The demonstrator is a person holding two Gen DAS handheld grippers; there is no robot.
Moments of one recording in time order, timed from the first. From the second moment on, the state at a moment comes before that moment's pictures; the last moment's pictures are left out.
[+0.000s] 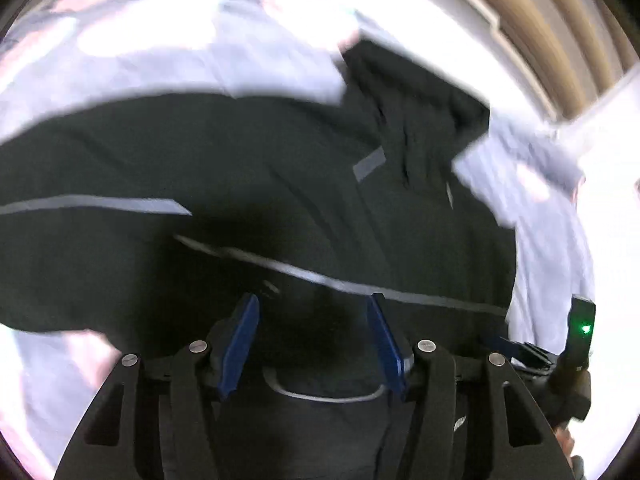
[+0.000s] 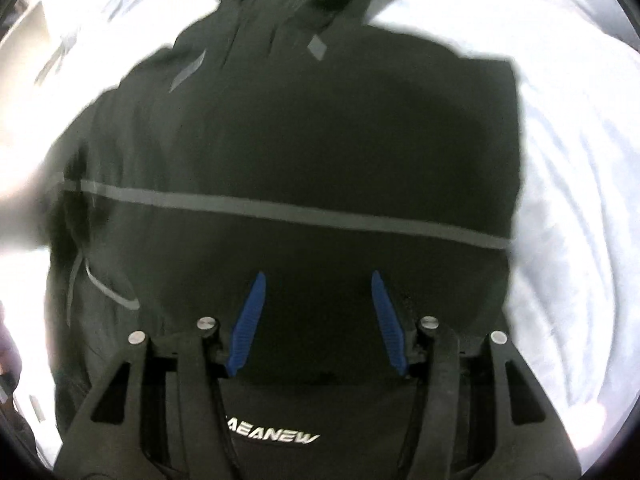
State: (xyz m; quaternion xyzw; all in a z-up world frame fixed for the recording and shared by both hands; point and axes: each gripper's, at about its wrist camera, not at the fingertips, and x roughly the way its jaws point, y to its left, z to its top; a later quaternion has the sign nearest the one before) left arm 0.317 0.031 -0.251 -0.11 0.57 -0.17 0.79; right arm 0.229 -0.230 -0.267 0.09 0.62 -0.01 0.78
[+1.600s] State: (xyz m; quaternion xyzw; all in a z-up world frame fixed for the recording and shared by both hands) left arm 0.281 0.565 -0.251 -0.42 0.46 0.07 0.77; right arm 0.161 -0.034 -0.148 0.14 0.61 -0.01 0.78
